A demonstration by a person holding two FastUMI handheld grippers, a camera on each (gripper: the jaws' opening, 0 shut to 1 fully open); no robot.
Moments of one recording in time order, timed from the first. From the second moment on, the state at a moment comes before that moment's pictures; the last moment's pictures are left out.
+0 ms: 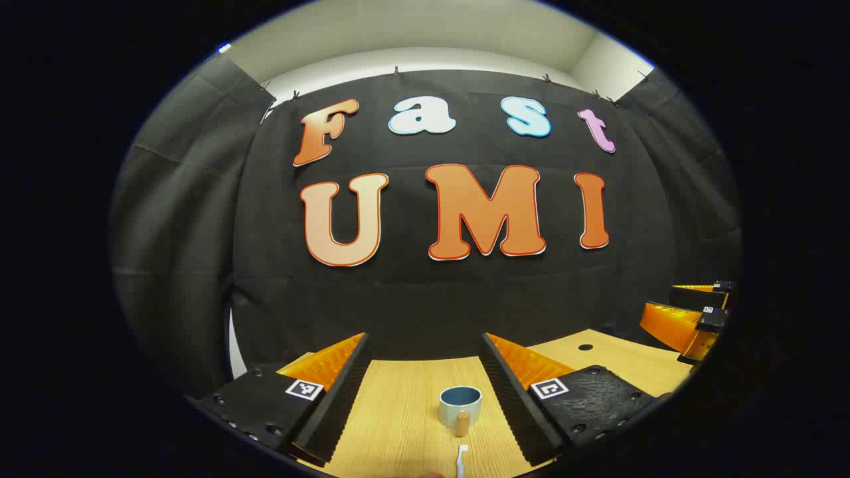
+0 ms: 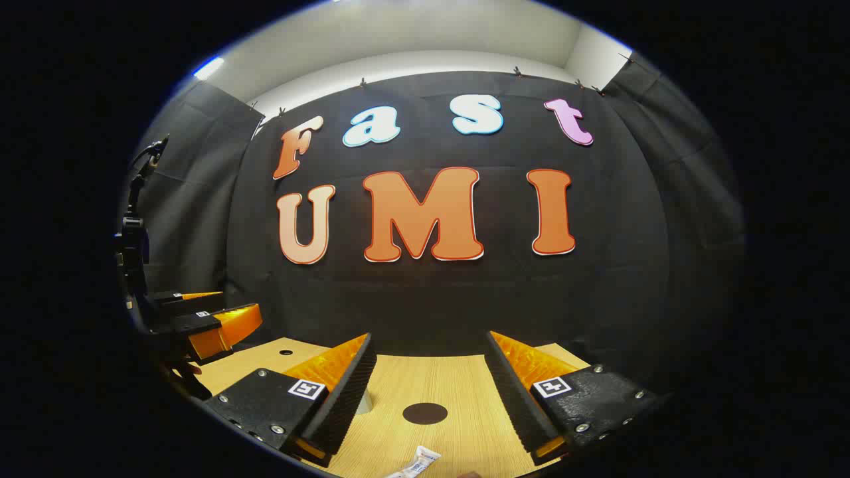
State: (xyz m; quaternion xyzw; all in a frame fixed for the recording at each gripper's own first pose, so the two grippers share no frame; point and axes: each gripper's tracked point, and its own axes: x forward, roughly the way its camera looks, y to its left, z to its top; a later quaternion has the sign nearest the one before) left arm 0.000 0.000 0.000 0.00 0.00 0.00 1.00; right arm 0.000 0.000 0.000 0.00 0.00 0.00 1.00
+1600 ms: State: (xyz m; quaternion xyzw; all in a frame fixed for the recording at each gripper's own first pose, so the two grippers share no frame) left arm -0.003 -0.026 -0.039 0.01 0.06 -0.03 1.00; right arm -0.010 0.000 -0.056 0.00 0.12 0.01 0.99
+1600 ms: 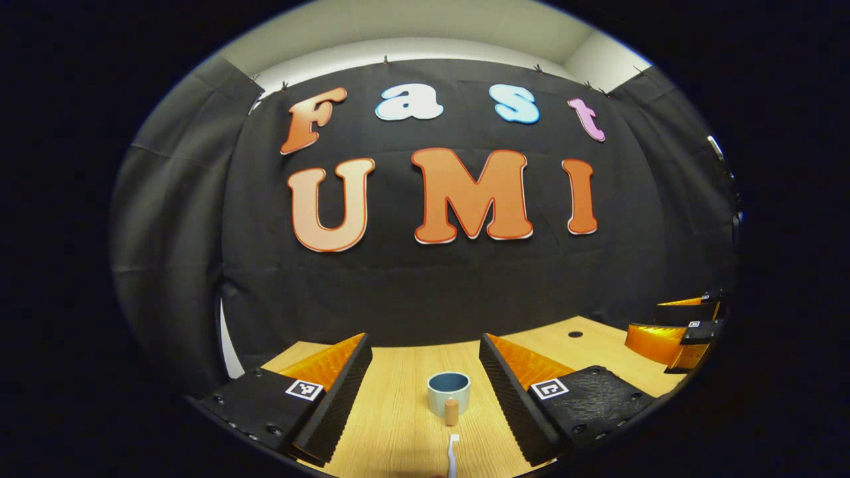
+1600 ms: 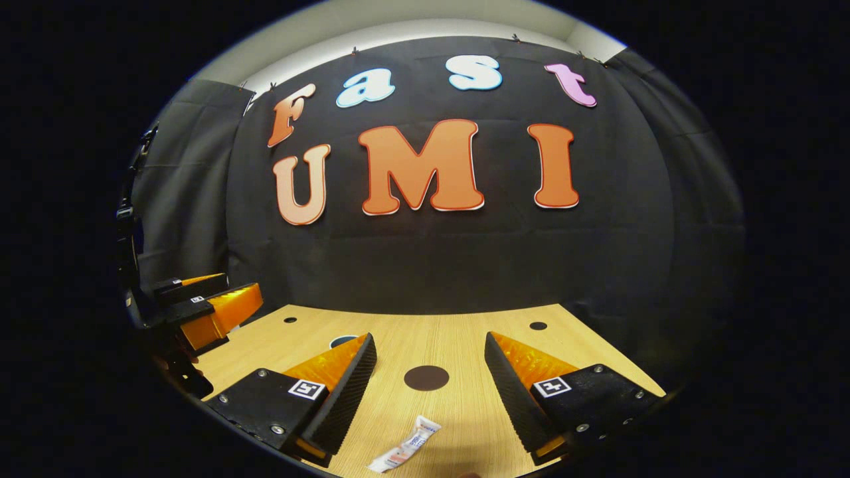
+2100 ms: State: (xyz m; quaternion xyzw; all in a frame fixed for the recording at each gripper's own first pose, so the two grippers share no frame) left arm 0.003 -0.032 -0.140 0.00 0.23 -0.06 0.97; right arm -0.014 0.018 -0.142 -0.01 0.24 0.03 0.97
